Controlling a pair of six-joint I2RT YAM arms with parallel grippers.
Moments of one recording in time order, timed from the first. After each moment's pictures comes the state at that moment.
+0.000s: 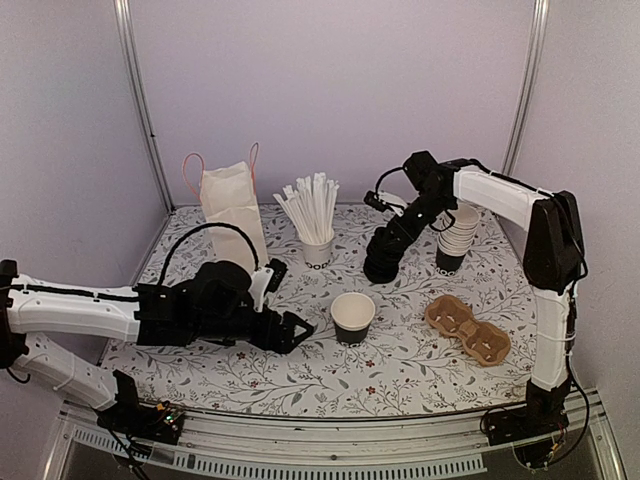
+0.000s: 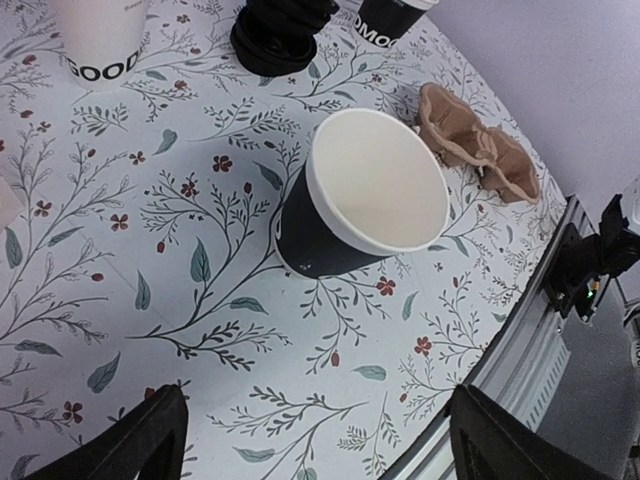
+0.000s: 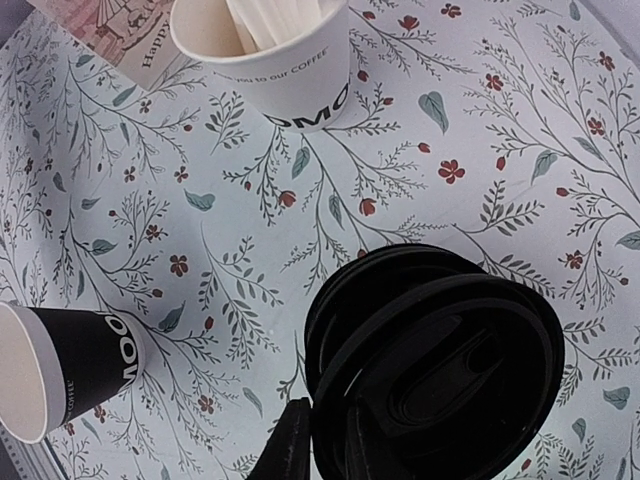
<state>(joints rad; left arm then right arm) -1.09 1.25 0.71 -0.09 -0.09 -0.61 0.46 2.10 1.88 -0.94 -0.41 -0.47</state>
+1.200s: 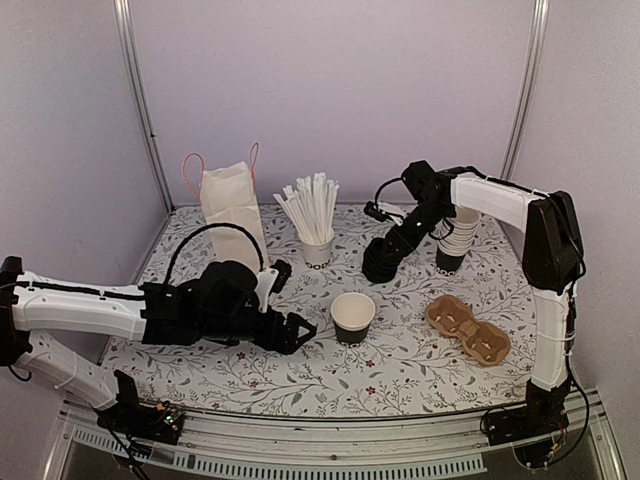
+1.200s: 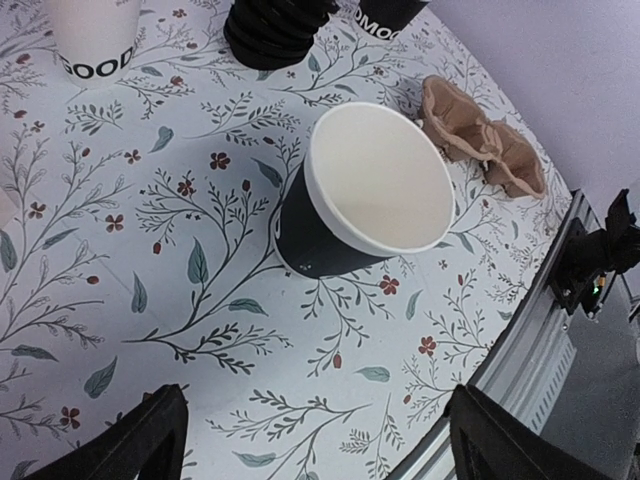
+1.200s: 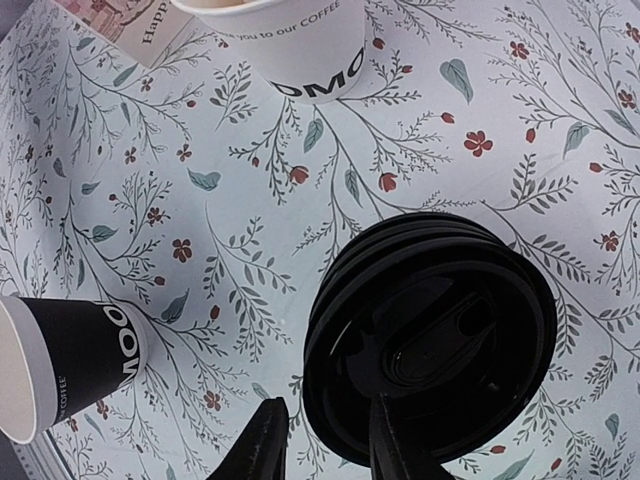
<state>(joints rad) -1.09 1.29 0.72 -0.10 -0.09 -0.59 0.46 2.11 1.82 -0.92 -0.42 -0.45</state>
